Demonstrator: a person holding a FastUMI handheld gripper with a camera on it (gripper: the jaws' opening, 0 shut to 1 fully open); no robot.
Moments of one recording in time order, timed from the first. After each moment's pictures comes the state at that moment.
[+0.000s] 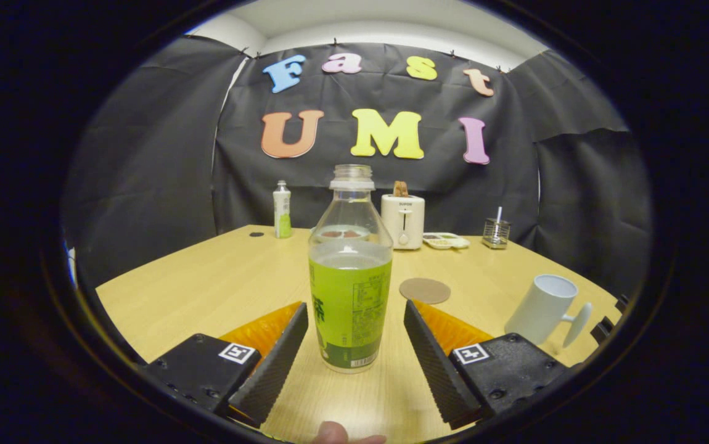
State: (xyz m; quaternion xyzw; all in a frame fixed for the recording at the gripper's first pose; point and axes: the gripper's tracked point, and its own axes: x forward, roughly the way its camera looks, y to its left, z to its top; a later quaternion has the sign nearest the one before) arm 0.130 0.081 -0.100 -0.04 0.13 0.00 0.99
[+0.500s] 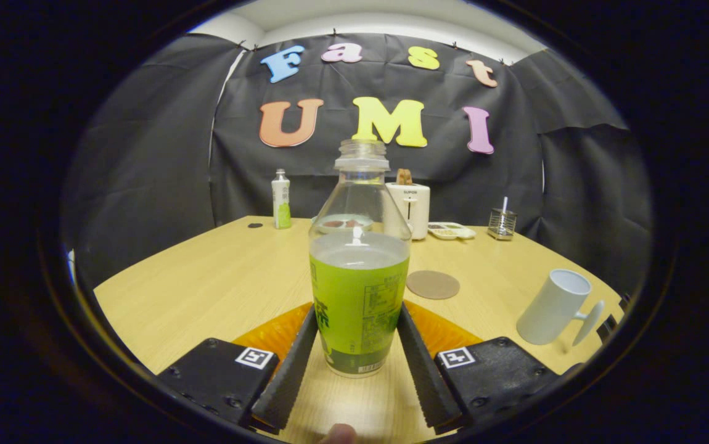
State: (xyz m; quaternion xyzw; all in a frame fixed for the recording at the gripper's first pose) arm 0.142 0.086 -0.107 -0.04 0.16 0.00 0.99
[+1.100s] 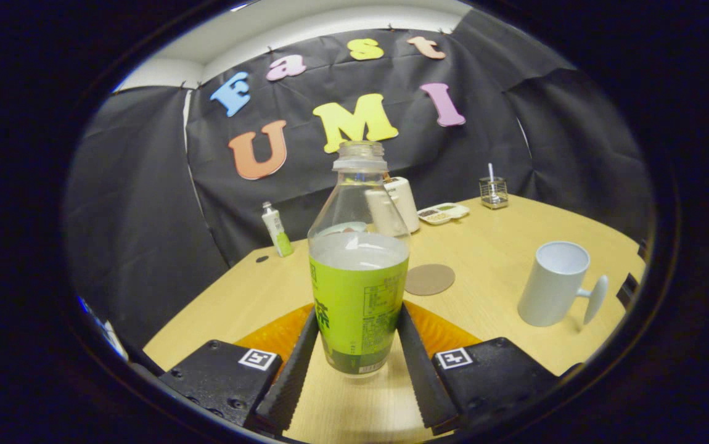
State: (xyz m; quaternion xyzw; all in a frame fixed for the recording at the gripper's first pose) arm 0.129 0.060 -0.065 0.14 0.15 0.03 0.98
